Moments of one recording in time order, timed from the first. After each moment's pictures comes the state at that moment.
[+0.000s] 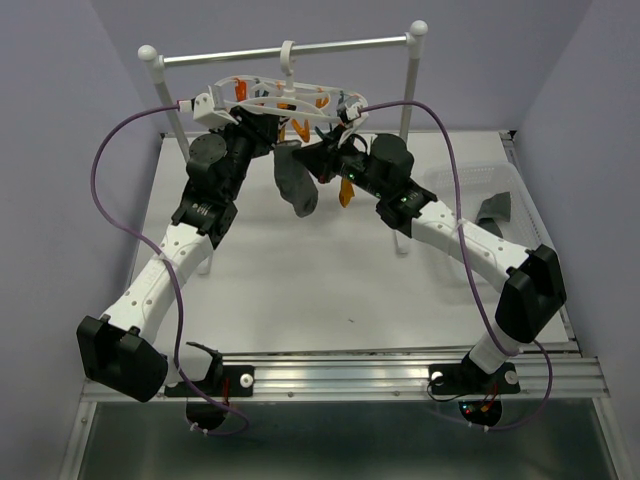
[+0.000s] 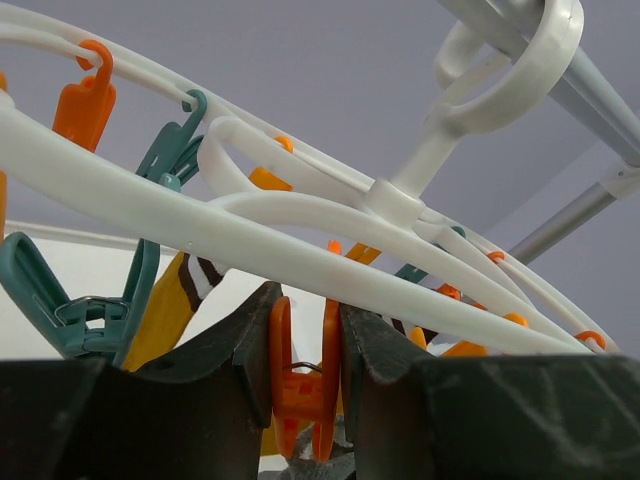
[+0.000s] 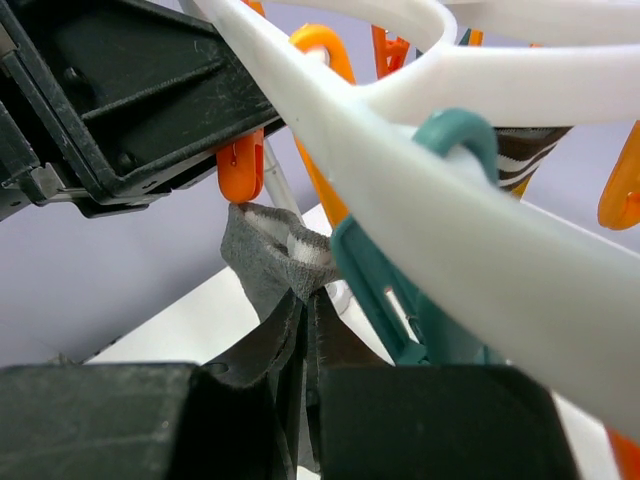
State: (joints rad) left arm -0.39 1.27 1.21 0.22 -0.12 -0.59; right arm 0.72 1.64 1.43 0.35 -0.22 0.28
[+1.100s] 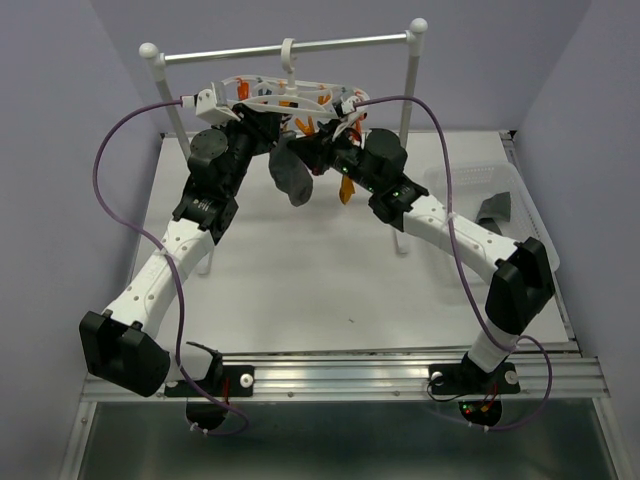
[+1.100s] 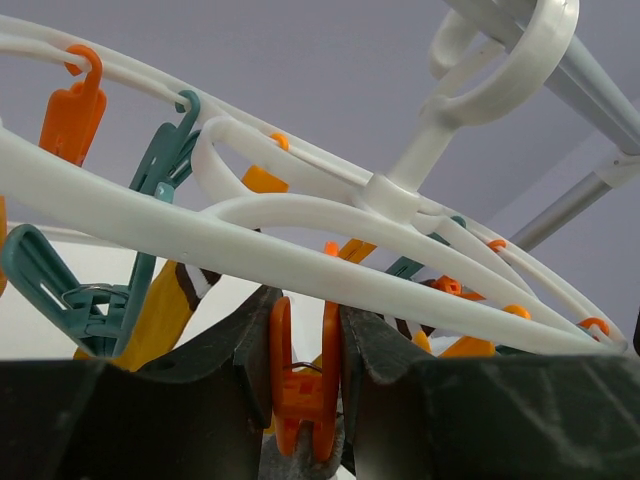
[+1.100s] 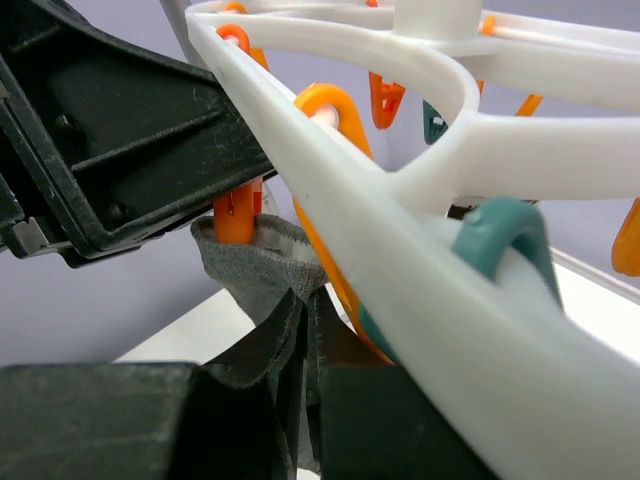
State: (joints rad) left arm -0.38 1.29 1.24 0.21 -0.09 -0.59; right arm 0.72 1.71 1.50 0.40 -0.20 0.27
